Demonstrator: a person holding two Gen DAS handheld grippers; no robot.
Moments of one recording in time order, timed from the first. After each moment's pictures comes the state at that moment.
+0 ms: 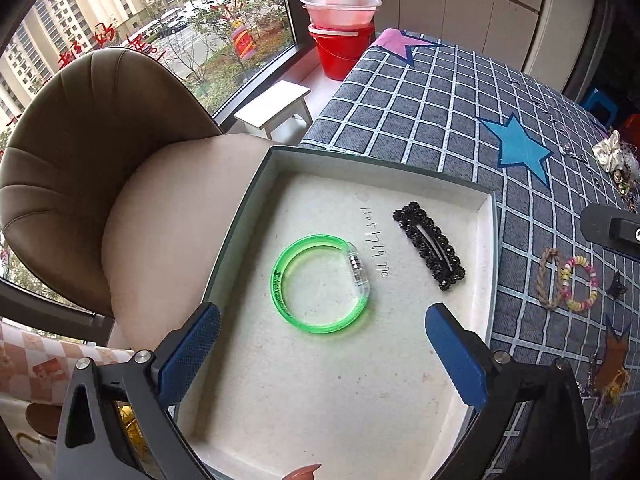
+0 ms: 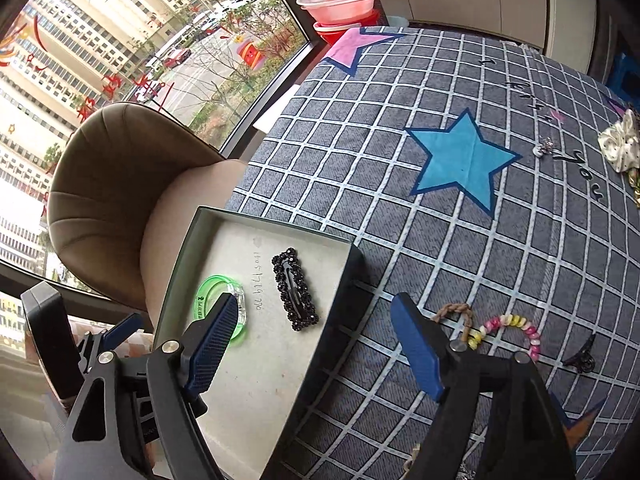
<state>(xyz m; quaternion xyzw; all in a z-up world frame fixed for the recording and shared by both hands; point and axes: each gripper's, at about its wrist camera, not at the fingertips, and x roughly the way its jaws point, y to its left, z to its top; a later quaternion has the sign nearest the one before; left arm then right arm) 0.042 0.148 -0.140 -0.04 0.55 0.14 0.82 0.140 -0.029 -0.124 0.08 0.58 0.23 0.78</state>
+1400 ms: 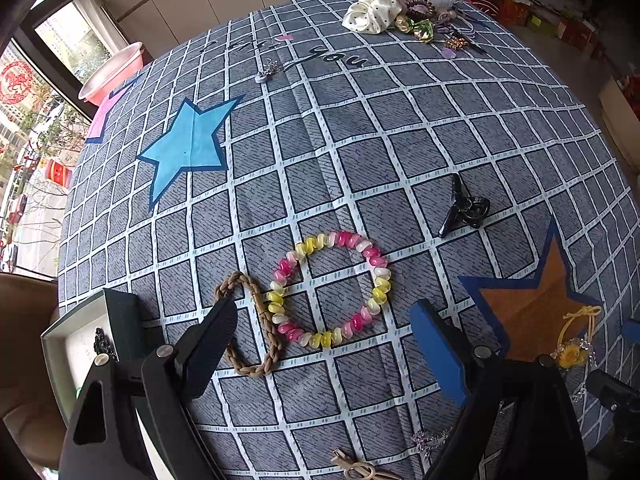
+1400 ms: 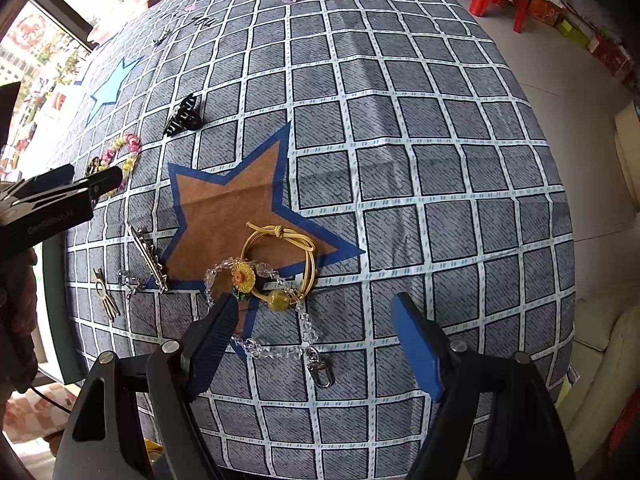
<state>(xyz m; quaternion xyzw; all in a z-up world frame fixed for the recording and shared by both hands) 0.120 -0.104 -0.193 0.17 0.58 -0.13 0.79 -0.016 -0.292 -0.192 0.12 0.65 -0.04 0.75</state>
